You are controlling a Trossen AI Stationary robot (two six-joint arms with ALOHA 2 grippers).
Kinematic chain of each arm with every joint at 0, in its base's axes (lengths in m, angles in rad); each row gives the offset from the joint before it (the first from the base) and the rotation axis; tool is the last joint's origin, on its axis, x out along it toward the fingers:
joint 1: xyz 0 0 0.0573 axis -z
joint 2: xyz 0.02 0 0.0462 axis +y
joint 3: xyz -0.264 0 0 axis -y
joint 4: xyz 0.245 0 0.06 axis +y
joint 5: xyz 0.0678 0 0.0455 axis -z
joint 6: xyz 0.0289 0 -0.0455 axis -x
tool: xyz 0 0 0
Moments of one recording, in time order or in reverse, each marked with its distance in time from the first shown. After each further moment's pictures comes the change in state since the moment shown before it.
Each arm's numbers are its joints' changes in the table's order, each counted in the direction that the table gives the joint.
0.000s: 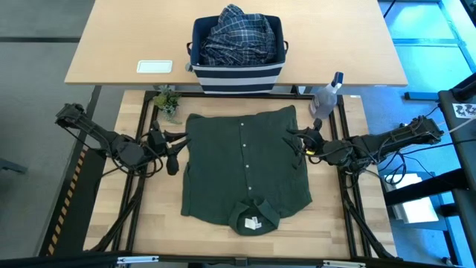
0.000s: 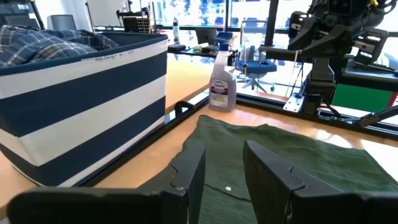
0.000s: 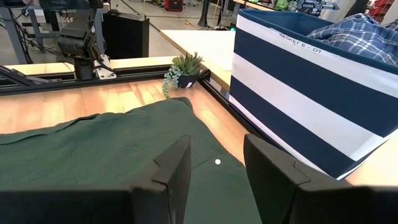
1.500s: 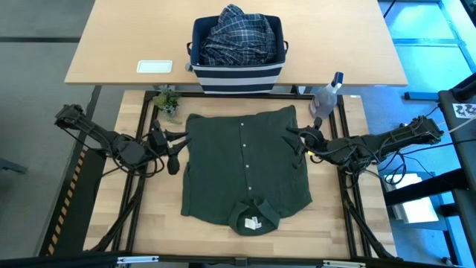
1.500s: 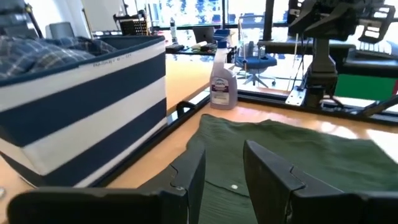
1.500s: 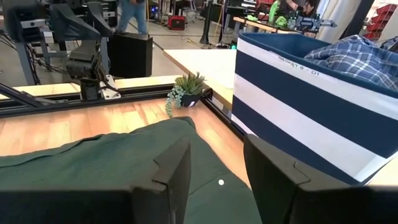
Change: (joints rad) left arm -0.028 0.000 0.000 0.000 0.027 -0.086; right arm 0.000 0.000 0.001 -0.109 0.000 0.069
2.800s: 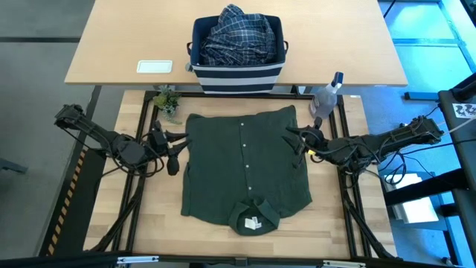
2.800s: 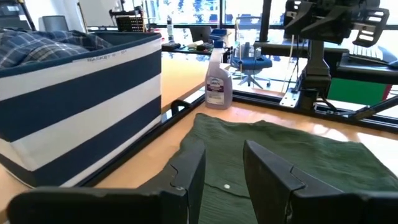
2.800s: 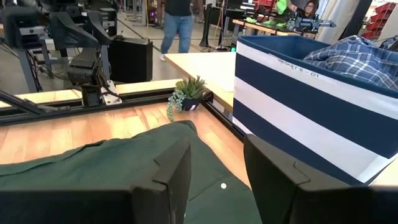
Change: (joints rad) left arm 0.001 0.000 0.000 0.000 0.026 0.060; right arm 0.000 0.000 0.000 -0.020 0.003 -0.011
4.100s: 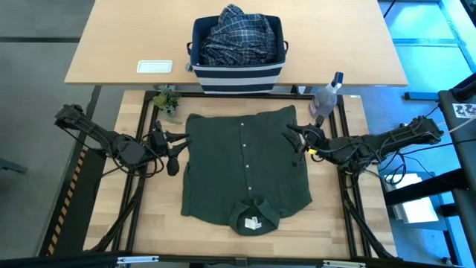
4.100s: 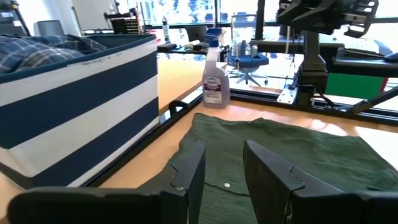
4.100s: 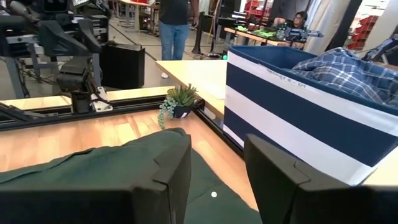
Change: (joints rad) left arm 0.000 0.000 0.000 0.000 0.008 -0.035; right arm 0.000 0.000 0.000 -0.043 0.033 0.055
